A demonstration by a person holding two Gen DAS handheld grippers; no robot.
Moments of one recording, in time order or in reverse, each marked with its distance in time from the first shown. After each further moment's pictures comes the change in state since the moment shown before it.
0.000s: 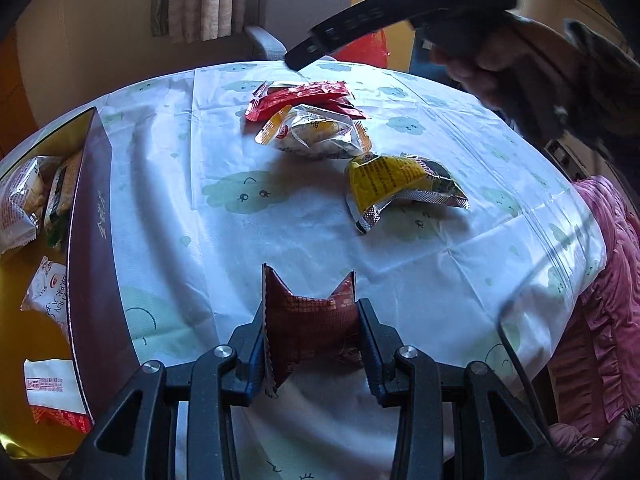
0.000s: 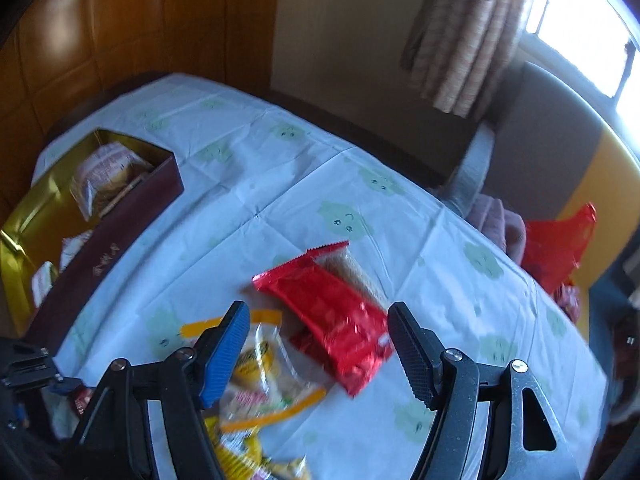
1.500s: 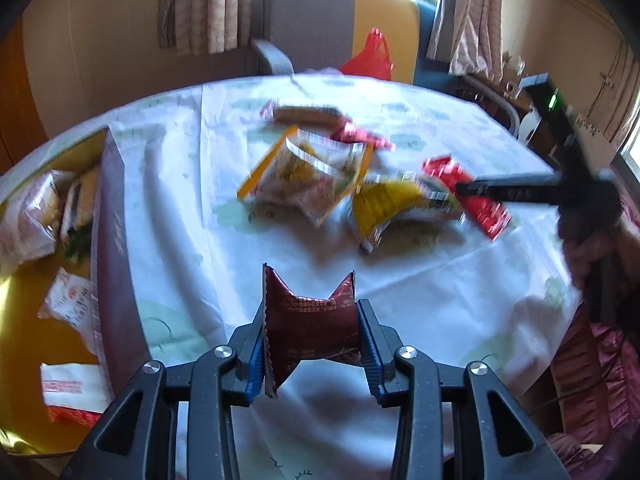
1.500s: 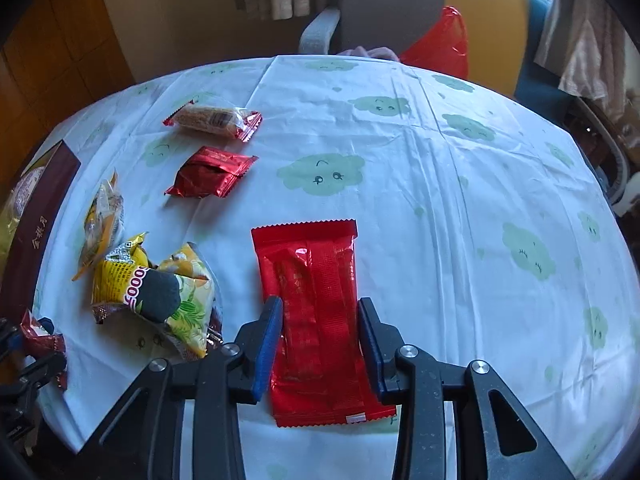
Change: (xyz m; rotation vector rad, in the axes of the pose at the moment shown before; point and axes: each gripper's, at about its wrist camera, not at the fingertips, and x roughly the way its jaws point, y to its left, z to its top) left arm -0.020 0.002 0.009 0.003 -0.064 0.035; right arm -0.043 -0.030 -0.186 0.622 0.114 -0.154
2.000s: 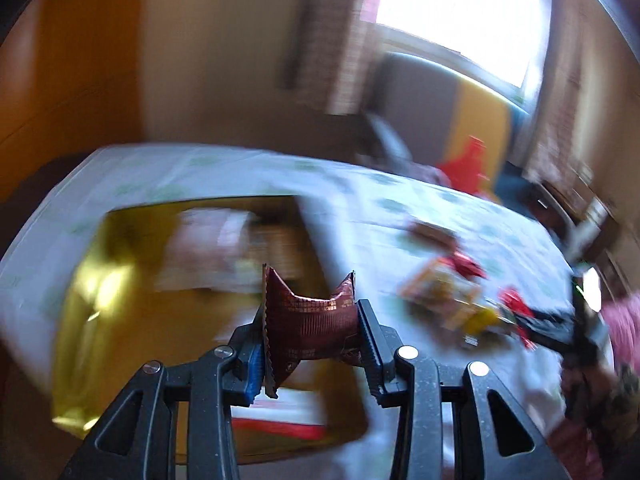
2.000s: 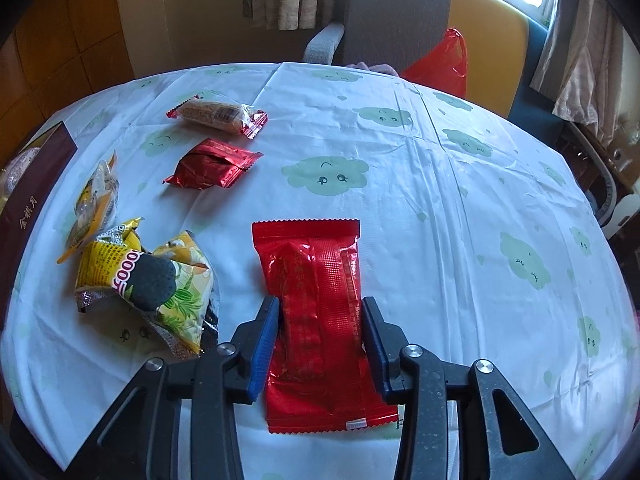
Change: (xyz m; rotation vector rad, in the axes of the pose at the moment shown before) left arm -0.110 0.140 0.009 -0.349 -0.196 0.214; right arm 0.007 0.012 -0.010 -0.081 -0.059 -0.071
